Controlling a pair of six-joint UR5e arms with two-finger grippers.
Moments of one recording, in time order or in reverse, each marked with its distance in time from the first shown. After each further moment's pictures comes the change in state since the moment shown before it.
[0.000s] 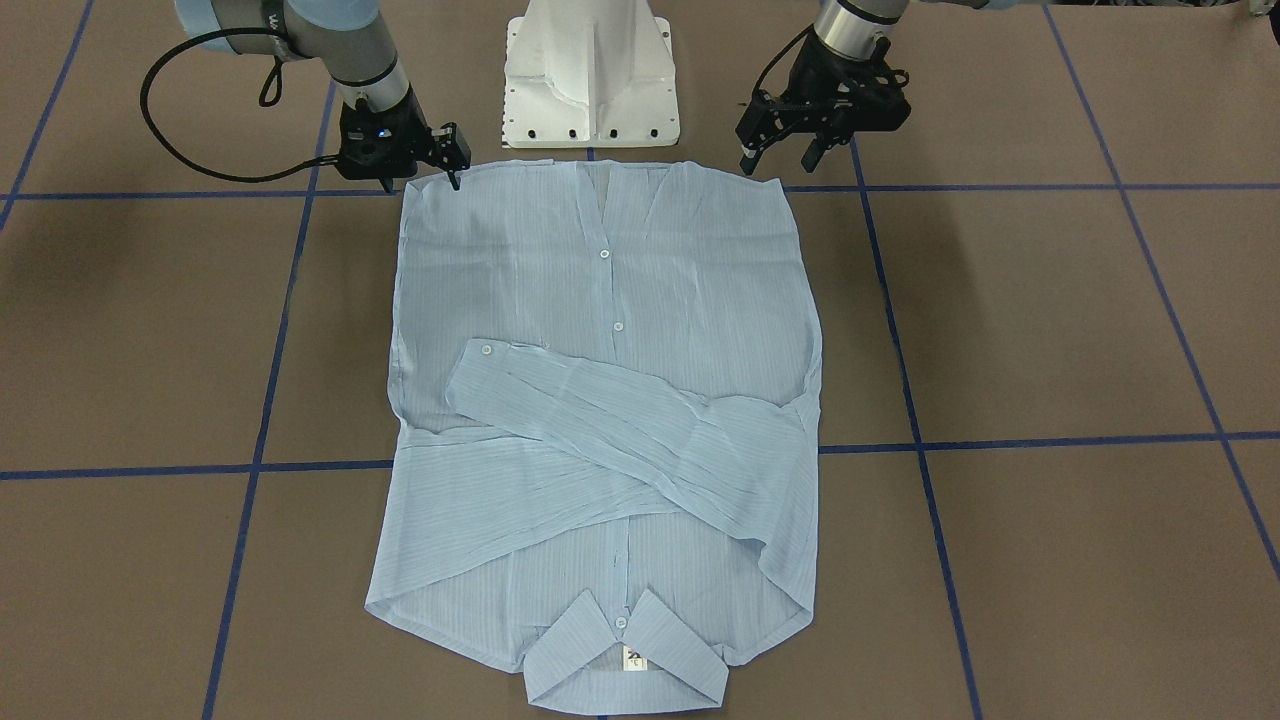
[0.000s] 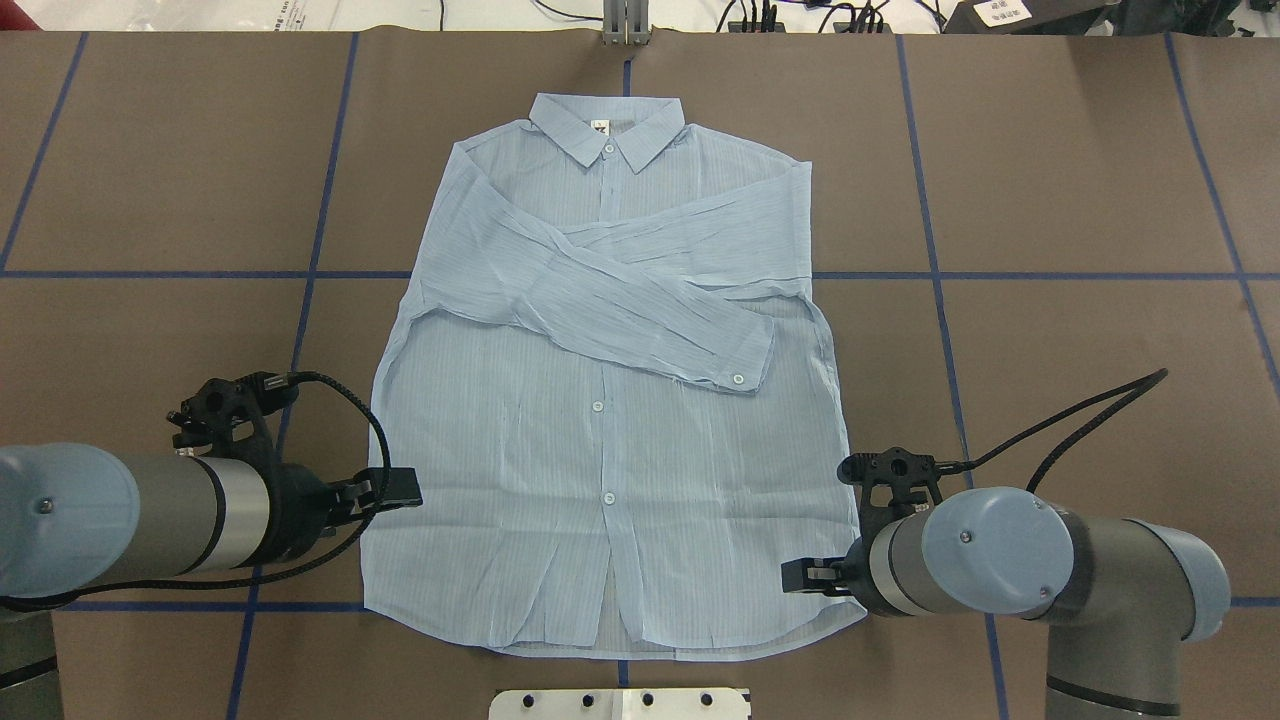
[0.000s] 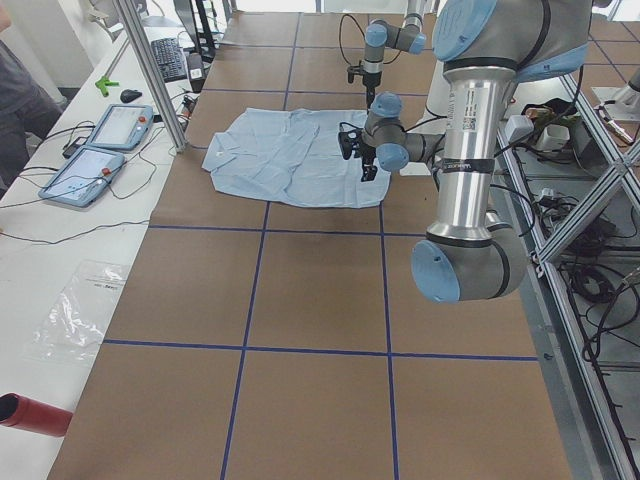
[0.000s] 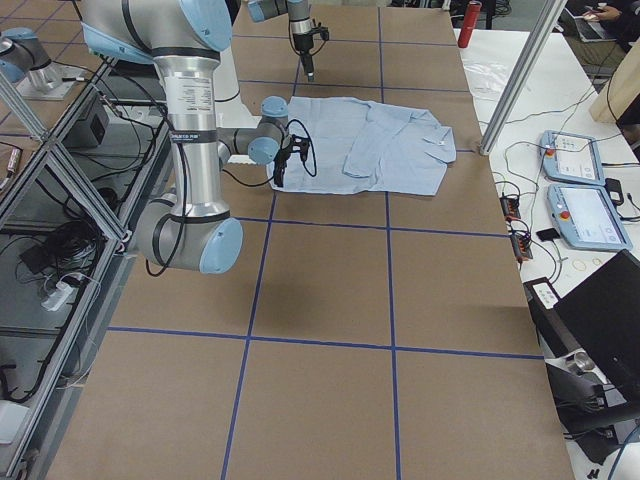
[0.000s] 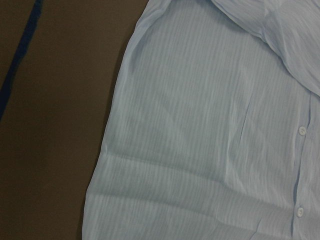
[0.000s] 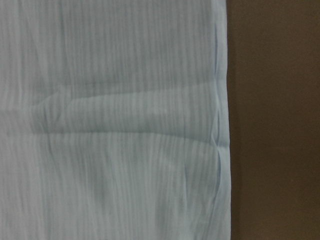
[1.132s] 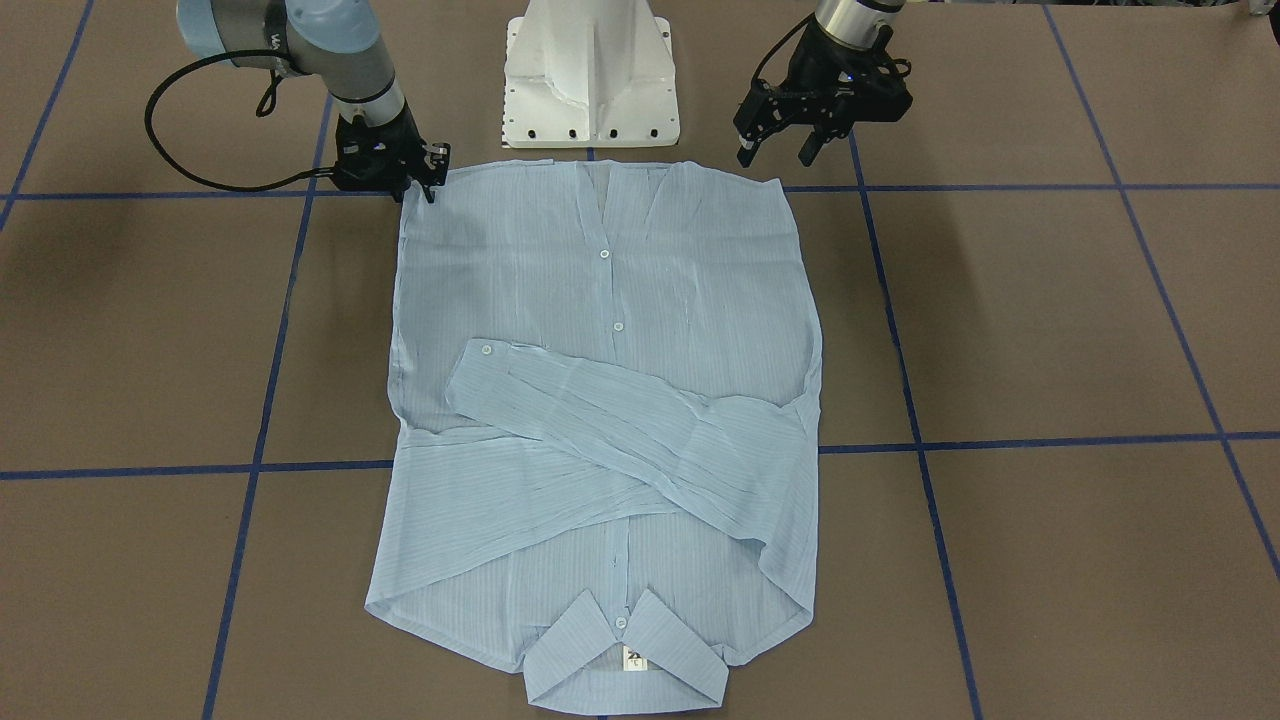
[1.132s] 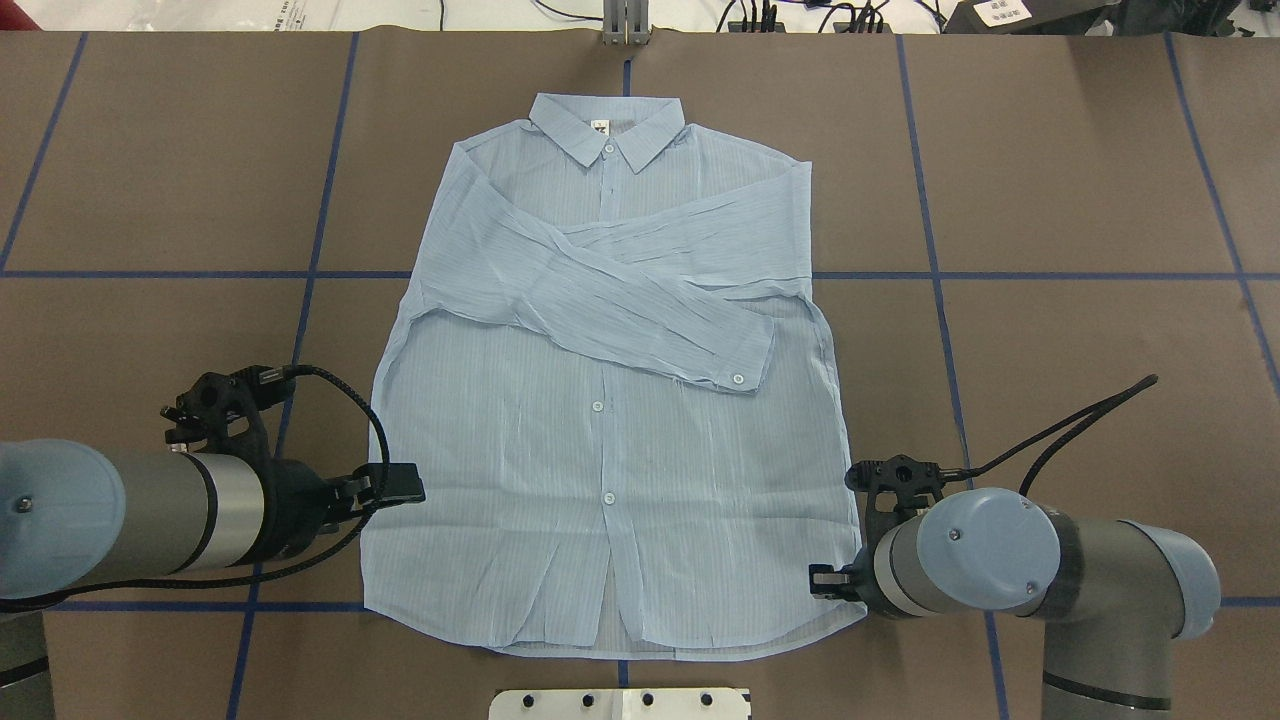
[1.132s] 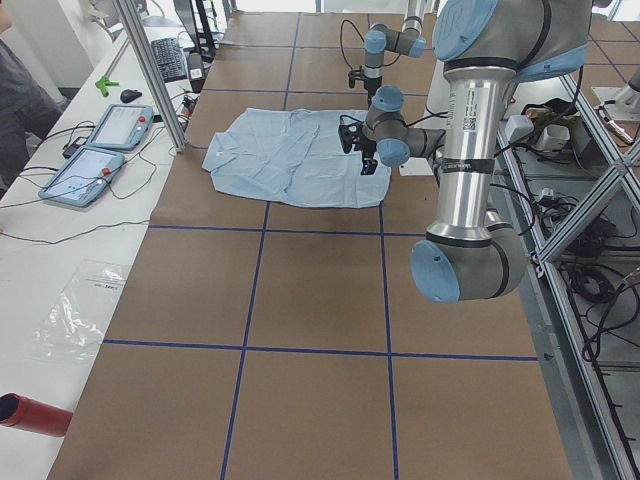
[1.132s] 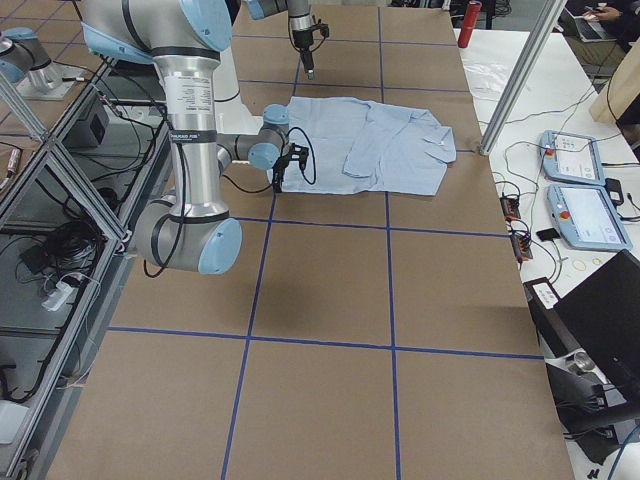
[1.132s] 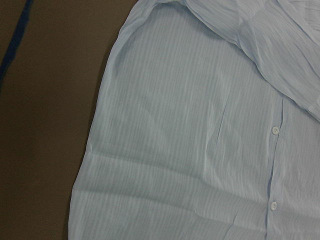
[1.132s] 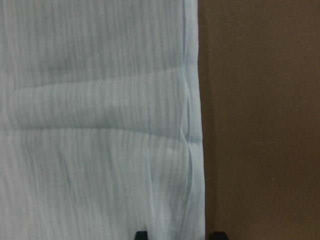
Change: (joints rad) left arm -0.004 -0.002 -0.019 0.002 0.000 0.000; right arm 0.001 -0.008 -0.035 -0.006 0.035 0.003
